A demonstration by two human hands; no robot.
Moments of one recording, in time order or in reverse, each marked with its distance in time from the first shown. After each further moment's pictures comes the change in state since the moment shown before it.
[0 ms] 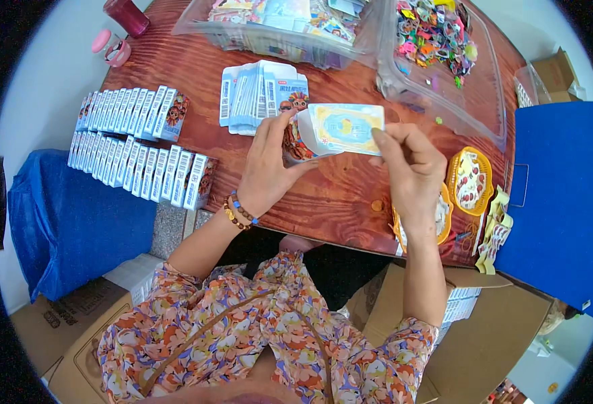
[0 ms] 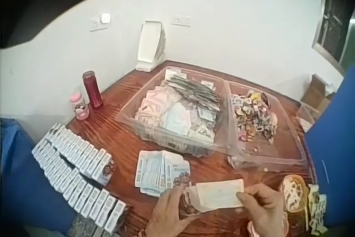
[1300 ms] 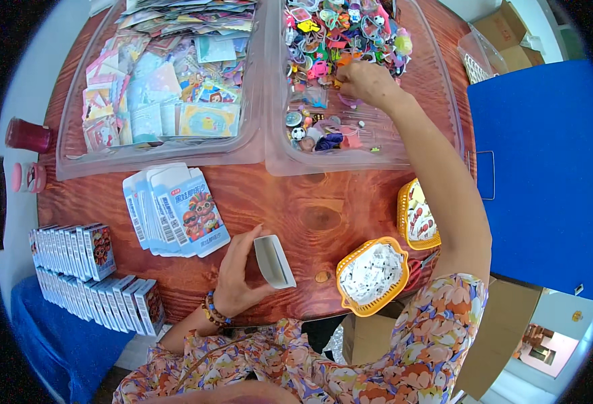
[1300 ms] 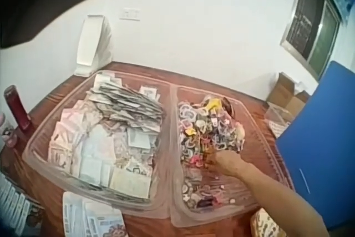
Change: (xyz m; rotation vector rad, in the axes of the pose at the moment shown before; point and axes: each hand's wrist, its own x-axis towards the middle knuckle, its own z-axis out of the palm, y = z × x) left_hand 0.020 -0.003 0.054 -0.345 -0.398 0.026; right_hand 0.288 0.157 -0.123 -1.318 -0.536 -0.153
